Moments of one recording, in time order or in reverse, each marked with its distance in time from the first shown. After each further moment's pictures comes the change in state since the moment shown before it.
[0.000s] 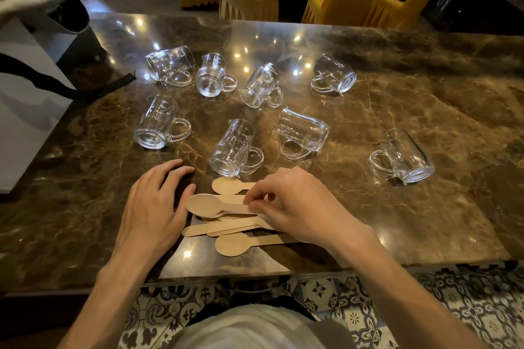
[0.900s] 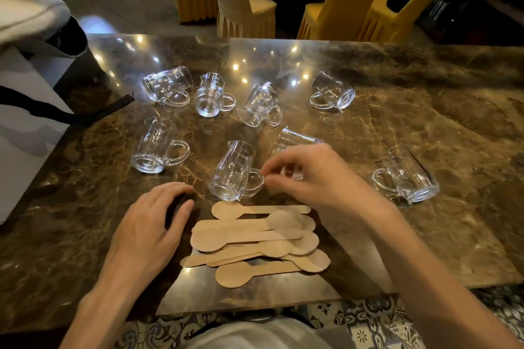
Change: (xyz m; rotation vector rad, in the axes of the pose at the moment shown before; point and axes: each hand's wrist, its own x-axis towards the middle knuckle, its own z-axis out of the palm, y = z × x) left_hand 0.013 0.000 -0.016 -0.149 -0.011 0.024; right_hand 0.032 0.023 -0.047 0.155 0.082 0.059
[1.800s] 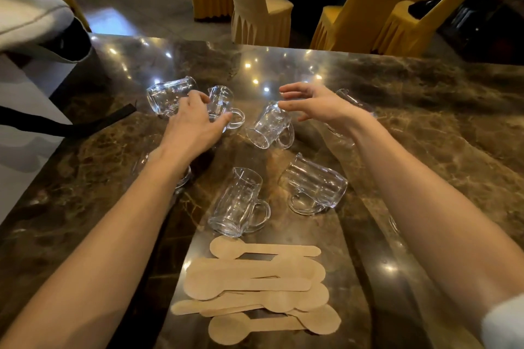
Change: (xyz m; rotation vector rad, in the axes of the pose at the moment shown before) left_hand 0.201 0.026 0.016 0.002 -0.024 -0.243; right_hand 0.175 0.084 -0.048 0.380 -0.059 0.239
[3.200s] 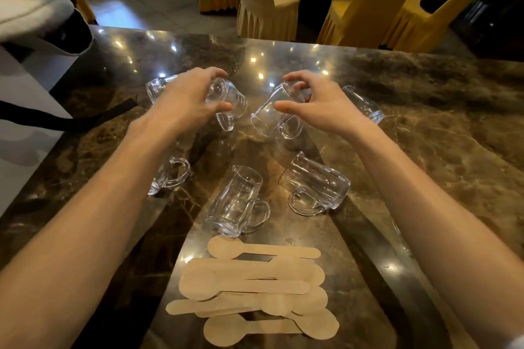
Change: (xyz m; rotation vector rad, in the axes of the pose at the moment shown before) left_hand 0.008 0.019 -0.038 0.097 -0.070 0.267; right_hand -0.022 -0.011 0.013 -0.266 0.230 -0.186
